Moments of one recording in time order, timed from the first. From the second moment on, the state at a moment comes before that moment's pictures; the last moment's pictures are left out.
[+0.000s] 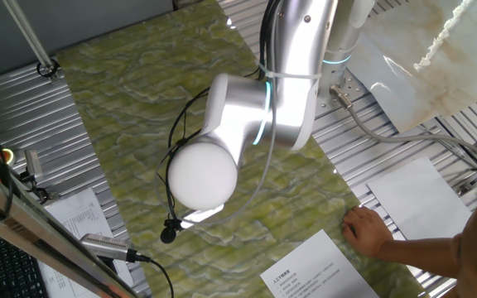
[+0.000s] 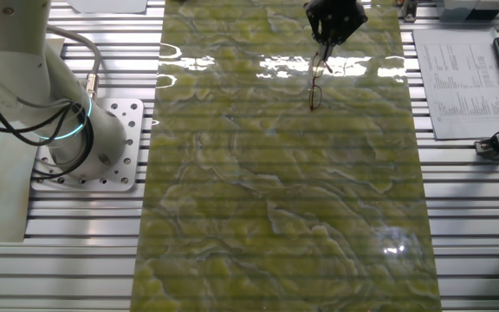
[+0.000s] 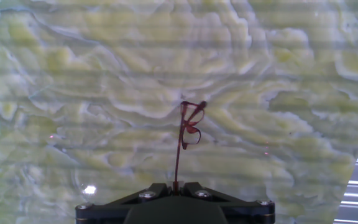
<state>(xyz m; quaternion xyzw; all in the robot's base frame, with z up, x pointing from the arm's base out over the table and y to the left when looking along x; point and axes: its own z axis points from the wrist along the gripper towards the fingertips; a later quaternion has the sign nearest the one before) 0.511 0.141 0.135 0.69 -0.68 0.13 0.23</state>
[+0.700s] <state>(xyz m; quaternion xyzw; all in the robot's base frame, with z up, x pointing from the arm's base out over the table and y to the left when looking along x) 0.512 0.142 0.135 0.69 -0.68 0.13 0.23</state>
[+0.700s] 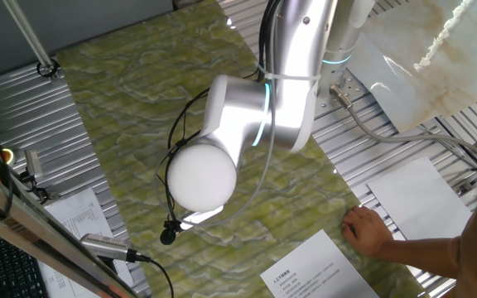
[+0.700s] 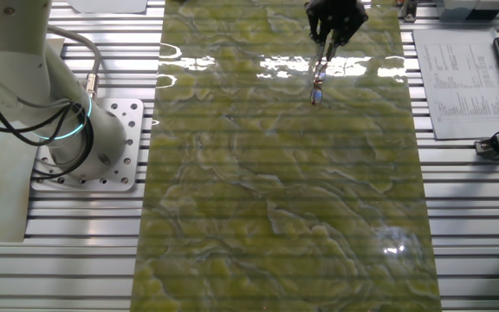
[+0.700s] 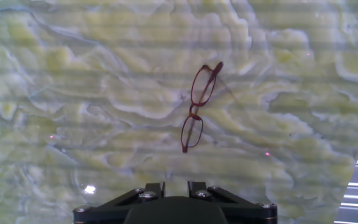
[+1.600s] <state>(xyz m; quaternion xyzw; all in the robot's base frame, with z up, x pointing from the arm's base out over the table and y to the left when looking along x) 0.511 0.087 0.159 0.70 -0.68 0.11 0.19</state>
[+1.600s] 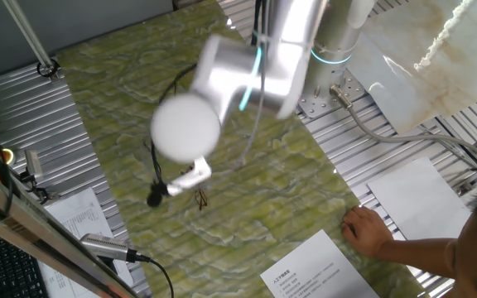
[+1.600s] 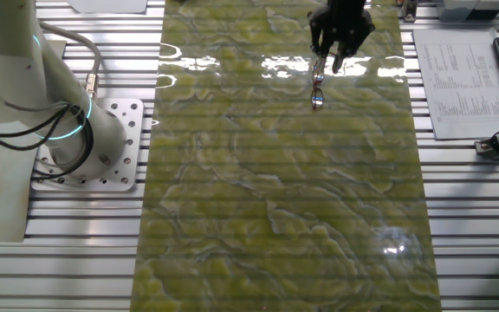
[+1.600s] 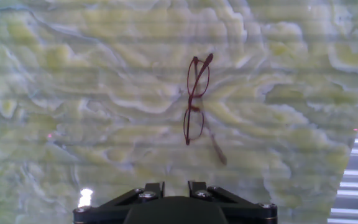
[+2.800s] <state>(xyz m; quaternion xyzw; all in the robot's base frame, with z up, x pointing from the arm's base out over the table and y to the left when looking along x) 0.521 0.068 0.105 0.56 -0.83 -0.05 0.00</state>
